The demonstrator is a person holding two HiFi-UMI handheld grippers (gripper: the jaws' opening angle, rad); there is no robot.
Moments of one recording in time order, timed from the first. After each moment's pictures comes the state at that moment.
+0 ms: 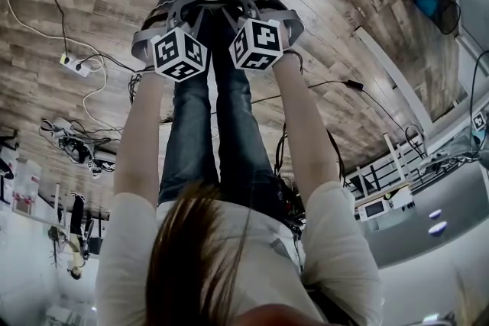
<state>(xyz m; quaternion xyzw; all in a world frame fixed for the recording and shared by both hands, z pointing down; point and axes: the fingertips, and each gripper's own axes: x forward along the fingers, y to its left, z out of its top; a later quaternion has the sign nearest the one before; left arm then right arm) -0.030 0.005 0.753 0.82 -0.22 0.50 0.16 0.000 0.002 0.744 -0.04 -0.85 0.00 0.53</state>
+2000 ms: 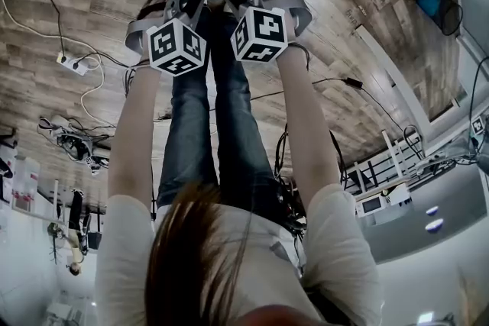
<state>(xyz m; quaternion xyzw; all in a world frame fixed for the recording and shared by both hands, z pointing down) -0.031 -0.025 0.754 0.83 -0.21 0.49 0.14 -0.002 -0.032 0.749 -0.05 -0.83 -0.02 0.55</state>
